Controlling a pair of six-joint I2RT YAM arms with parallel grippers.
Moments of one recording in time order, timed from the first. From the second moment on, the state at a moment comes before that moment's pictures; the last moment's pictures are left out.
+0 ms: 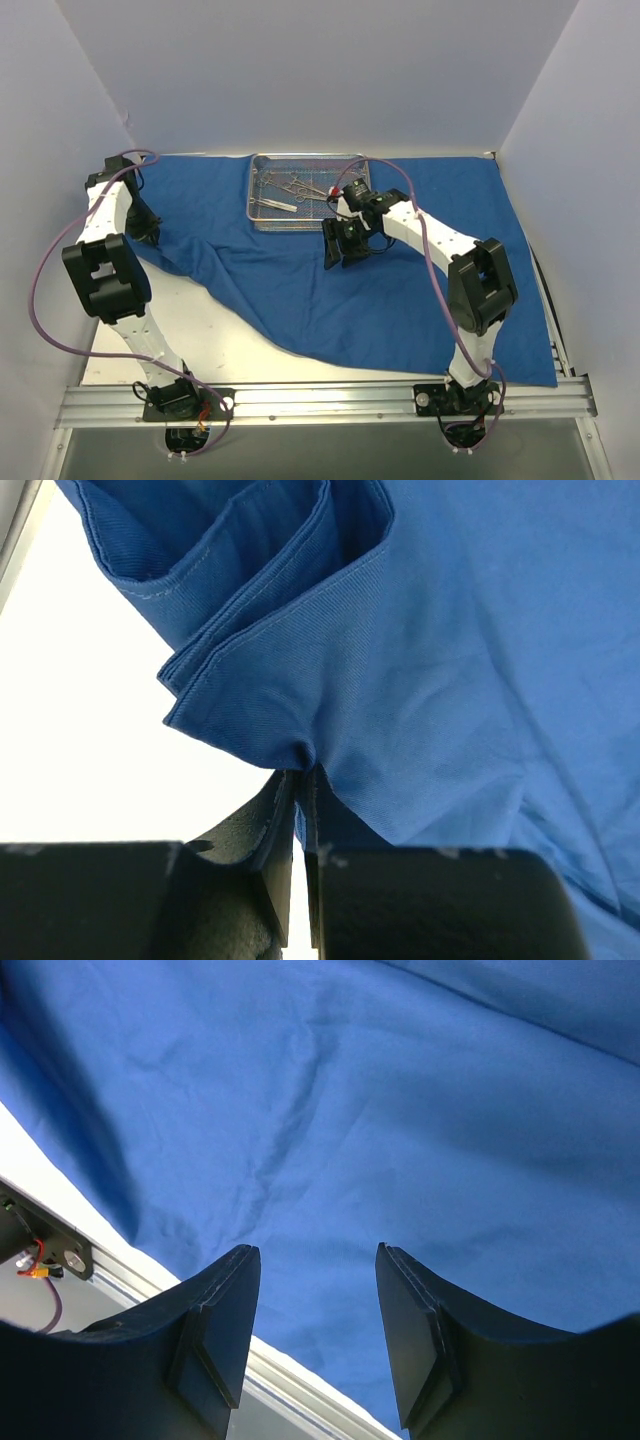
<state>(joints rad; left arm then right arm) 0.28 1.96 1.70 -1.06 -0.13 -0.44 0.56 1.85 1.46 -0.79 -0.34 0.32</state>
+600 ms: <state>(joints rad) 0.29 2.03 1.78 -1.11 -0.15 -0.41 0.50 1.74 1.35 -0.73 -0.35 0.35</state>
